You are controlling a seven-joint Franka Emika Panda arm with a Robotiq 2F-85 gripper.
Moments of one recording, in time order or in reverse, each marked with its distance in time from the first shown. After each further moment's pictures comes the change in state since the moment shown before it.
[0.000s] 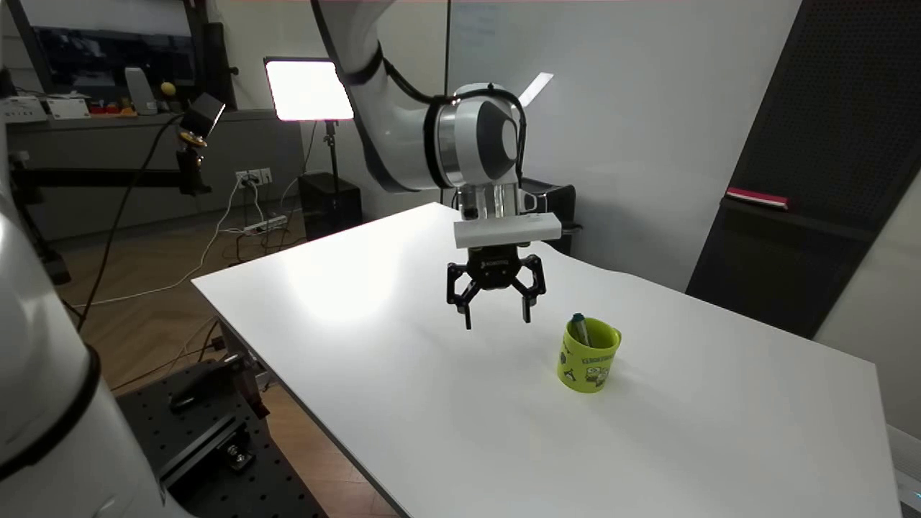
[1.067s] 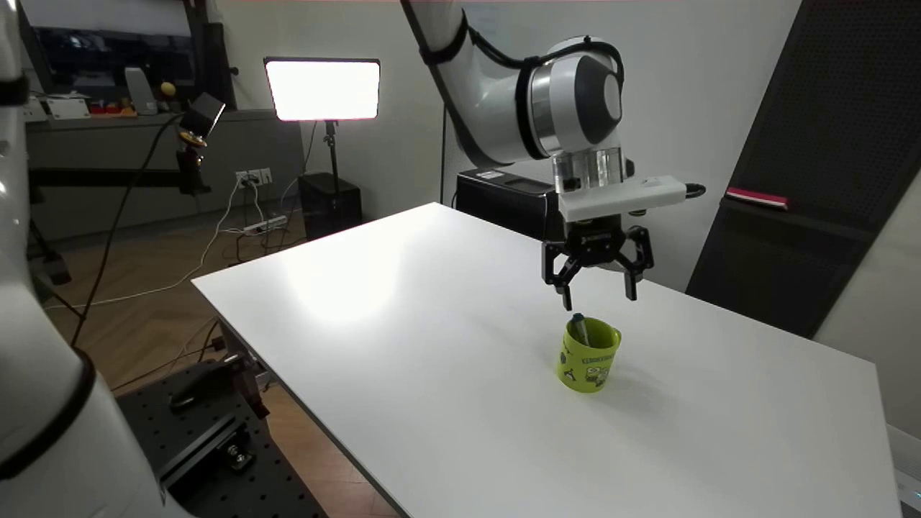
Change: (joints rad) arm -0.125 0.044 -0.069 0.232 -0.019 -0.057 -0.153
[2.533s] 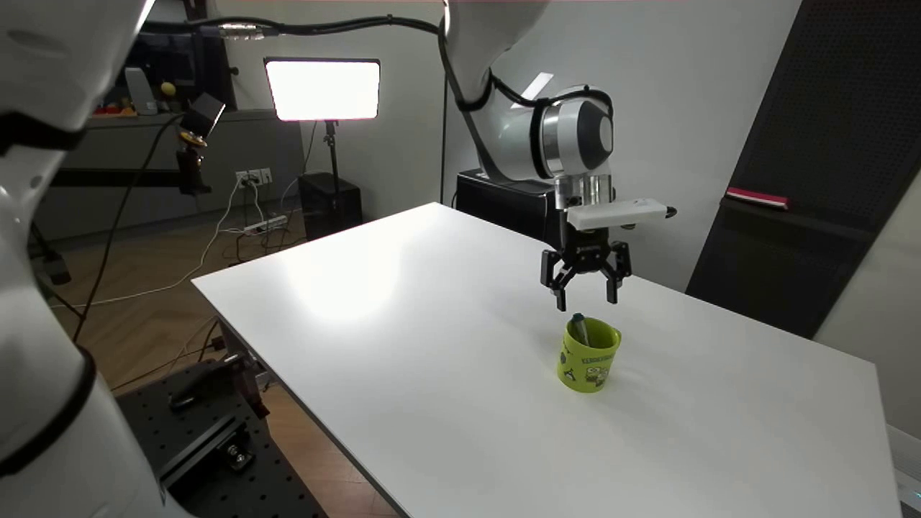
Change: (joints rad) arm 0.039 0.306 0.048 0.357 0.075 -0.168 -0.153
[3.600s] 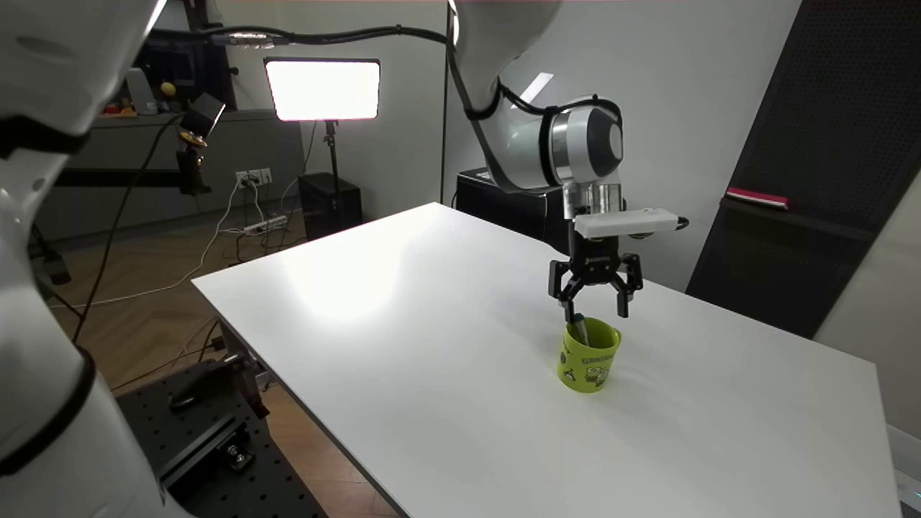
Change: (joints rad) arm -0.007 0.023 -0.022 0.014 -0.017 -0.042 0.026
